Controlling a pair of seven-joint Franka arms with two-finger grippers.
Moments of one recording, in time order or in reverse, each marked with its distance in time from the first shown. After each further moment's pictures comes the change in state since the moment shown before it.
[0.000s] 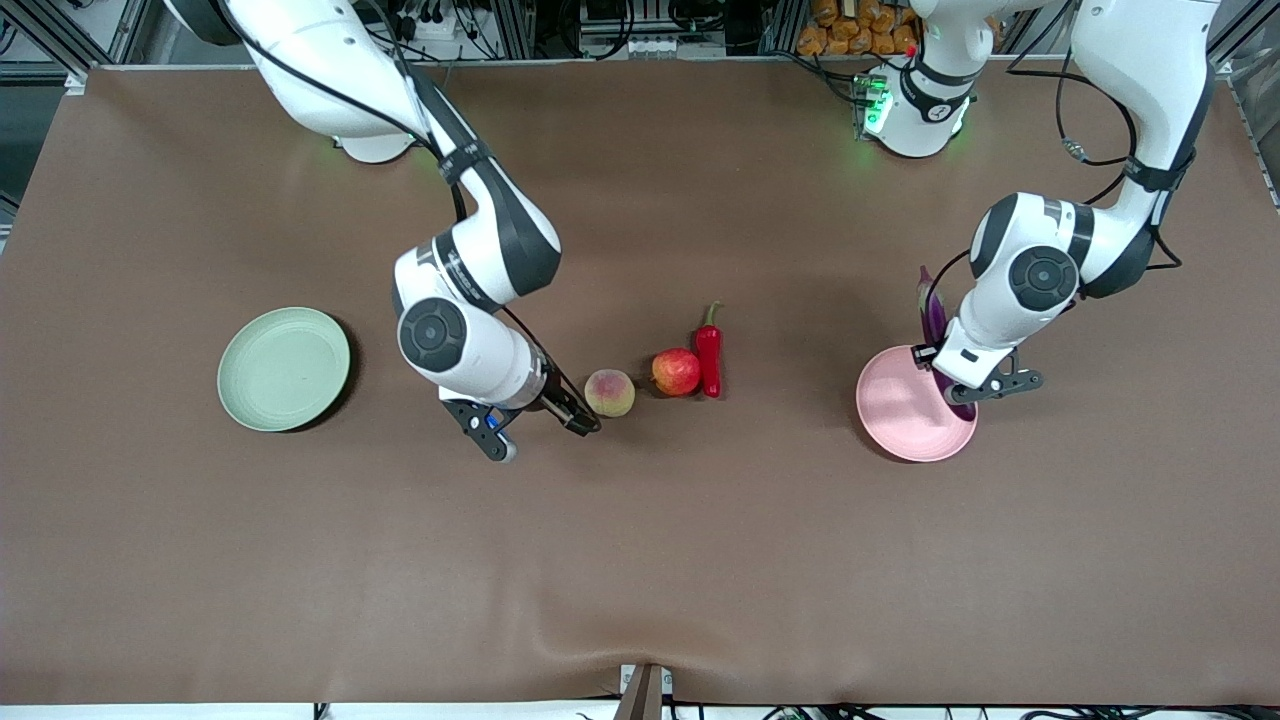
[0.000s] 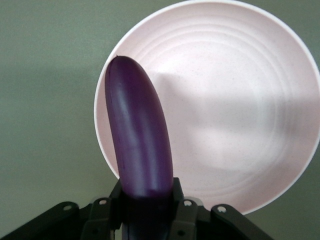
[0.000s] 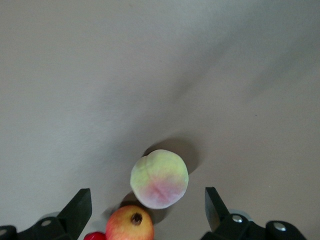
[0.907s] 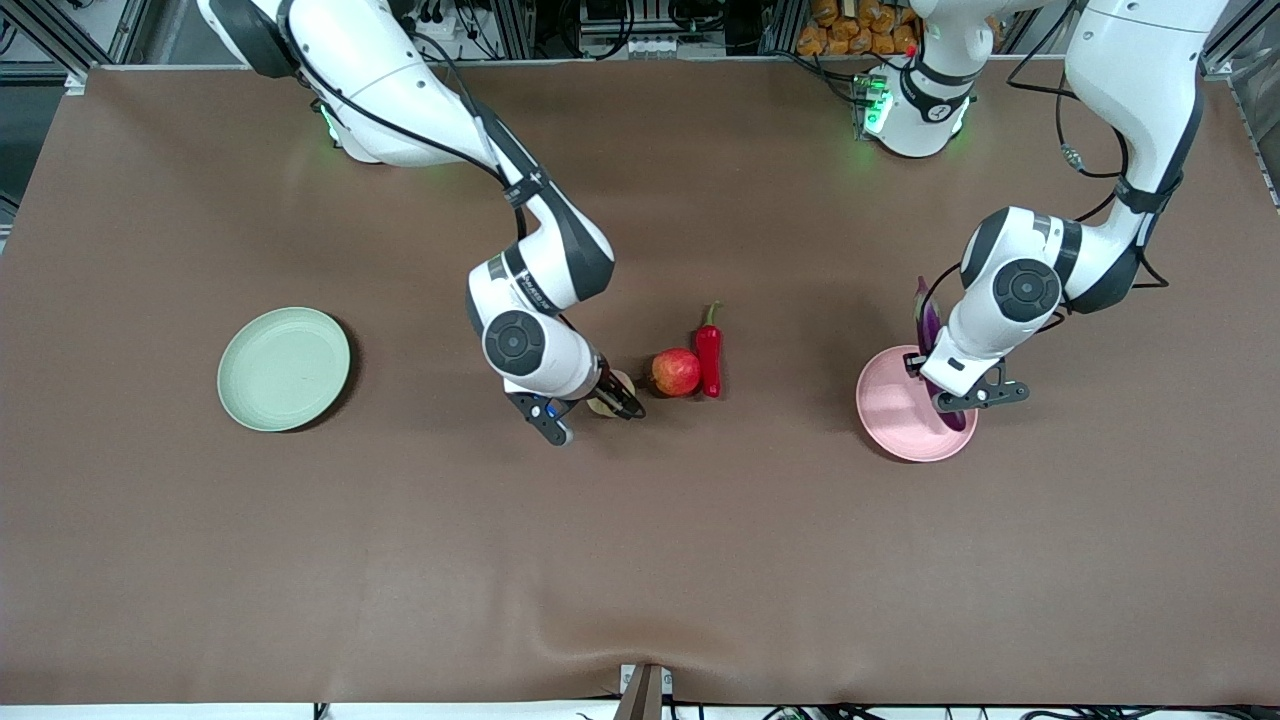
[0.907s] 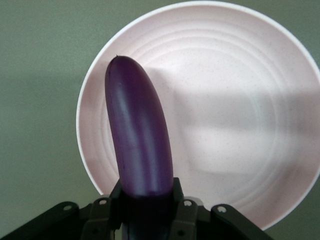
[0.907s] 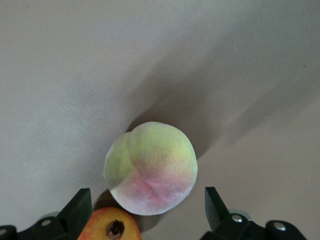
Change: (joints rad) left arm 0.001 0.071 0.000 0.035 0.035 0.041 0.000; right arm 0.100 0.115 0.000 0.001 0.034 0.085 0.023
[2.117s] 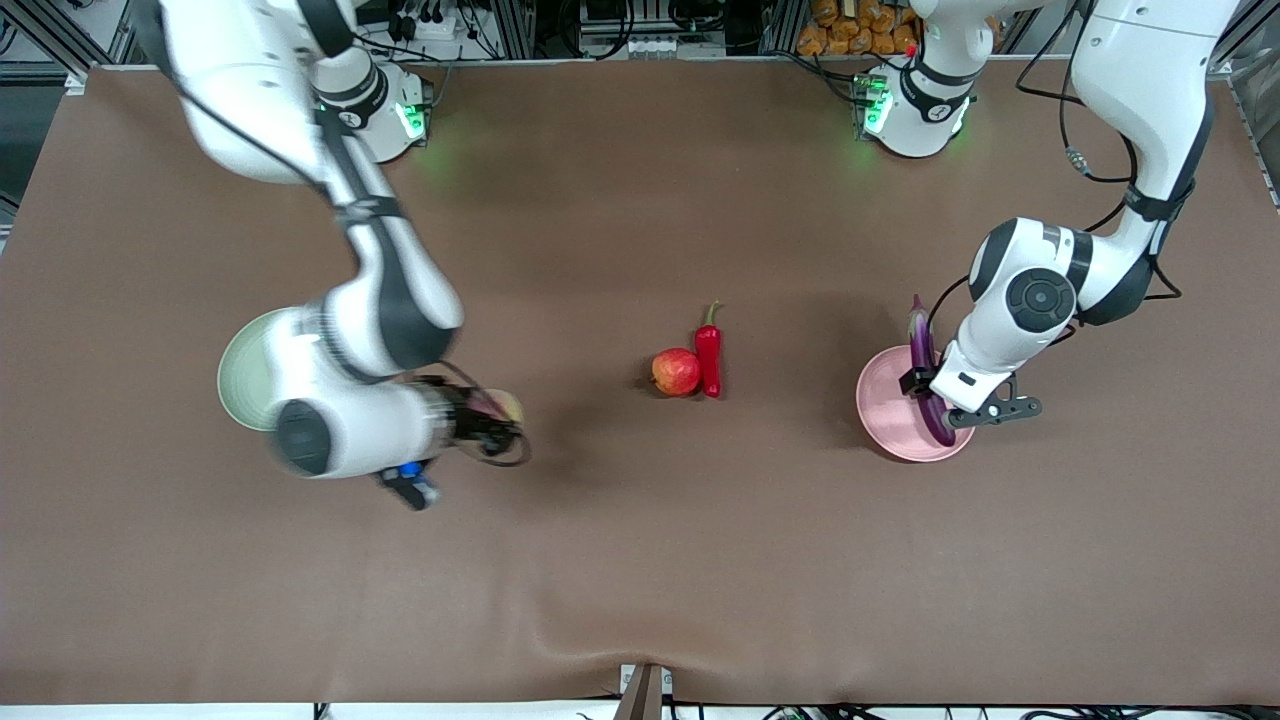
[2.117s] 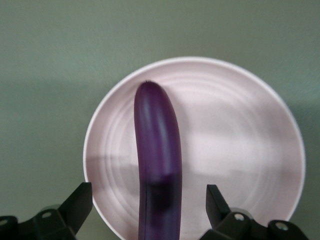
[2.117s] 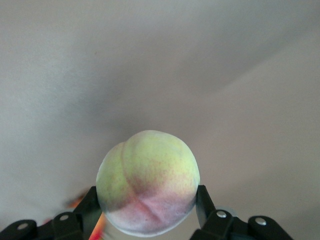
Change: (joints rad) left arm 0.005 0.011 -0.002 0.076 -0.009 -0.003 -0.006; right arm -0.322 -0.045 -0.030 0.319 0.000 -0.613 -0.418
